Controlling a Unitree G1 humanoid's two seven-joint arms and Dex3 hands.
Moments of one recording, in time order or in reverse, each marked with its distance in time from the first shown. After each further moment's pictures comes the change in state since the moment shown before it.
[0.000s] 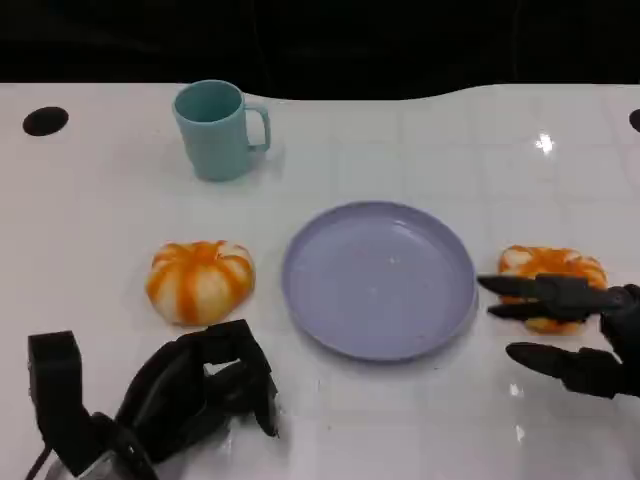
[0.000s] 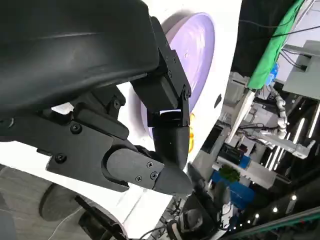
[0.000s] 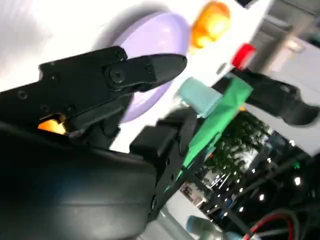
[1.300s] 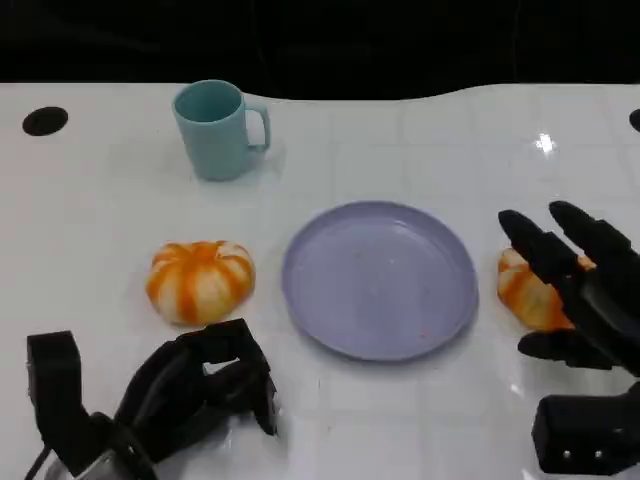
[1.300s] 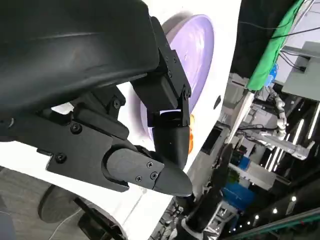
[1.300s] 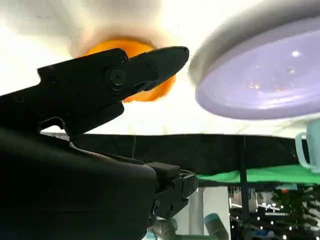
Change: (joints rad) left arm -0.002 0.000 0.003 0.004 0.002 -0.007 0.001; right arm -0.026 -0.238 0.424 -0.244 -0.626 0.651 -0.642
